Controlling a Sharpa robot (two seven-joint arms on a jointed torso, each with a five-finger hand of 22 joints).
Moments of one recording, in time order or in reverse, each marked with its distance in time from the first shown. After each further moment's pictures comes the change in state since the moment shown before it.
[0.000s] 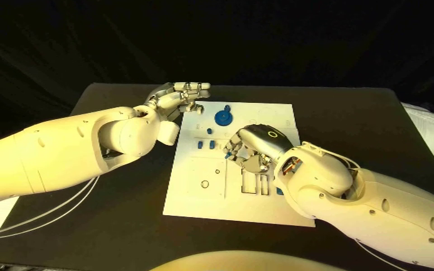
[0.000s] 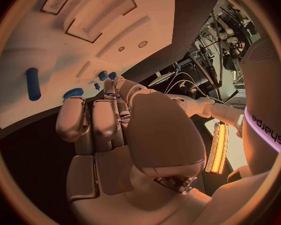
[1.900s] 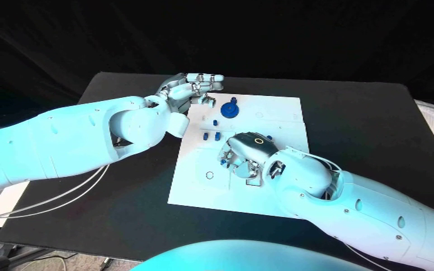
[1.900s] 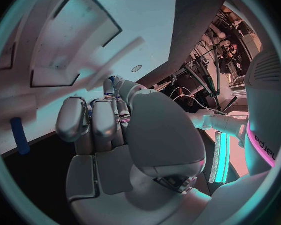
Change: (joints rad) left arm 0.000 0.011 0.000 0.015 -0.014 0.024 -0.002; left_hand 0.000 0.000 0.000 0.000 0.000 0.000 0.000 0.000 0.000 -0.001 0.001 0.000 -0.001 -0.002 0.002 0.000 -0.010 0.000 0.000 0.000 0.000 -0.001; right arm -0.039 0.109 -0.029 -0.105 -0.039 0.080 0.016; right_hand -0.009 0.001 0.007 -0.008 0.006 -0.008 0.004 -0.009 0.001 0.000 0.004 -0.009 0.000 0.000 0.000 0.004 -0.003 0.000 0.000 0.000 0.000 -0.001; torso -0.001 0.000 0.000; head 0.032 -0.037
